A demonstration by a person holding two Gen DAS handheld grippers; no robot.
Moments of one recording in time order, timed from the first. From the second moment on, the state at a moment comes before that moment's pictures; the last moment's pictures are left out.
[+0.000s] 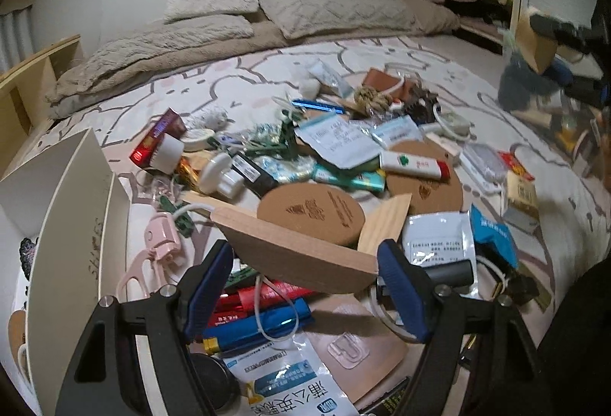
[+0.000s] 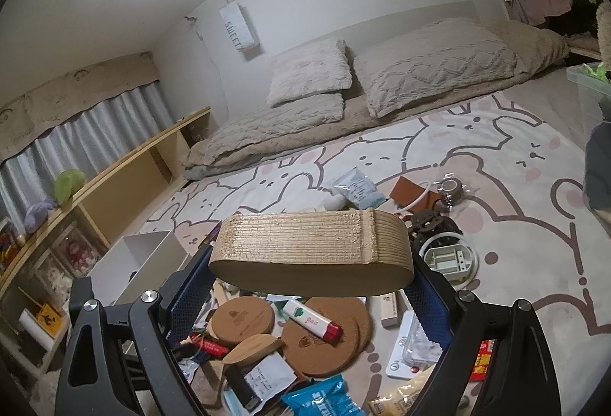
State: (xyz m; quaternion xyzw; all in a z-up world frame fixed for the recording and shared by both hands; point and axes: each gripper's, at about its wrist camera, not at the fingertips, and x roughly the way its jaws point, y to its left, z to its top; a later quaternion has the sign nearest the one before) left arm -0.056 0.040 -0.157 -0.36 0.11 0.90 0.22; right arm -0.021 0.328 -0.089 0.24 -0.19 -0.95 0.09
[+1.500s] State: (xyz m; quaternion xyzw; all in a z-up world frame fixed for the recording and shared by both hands) left arm -0.048 0.061 -0.175 -0.43 0.14 0.86 0.23; right arm -0.009 0.274 -0.099 0.26 -0.17 -0.94 0.16
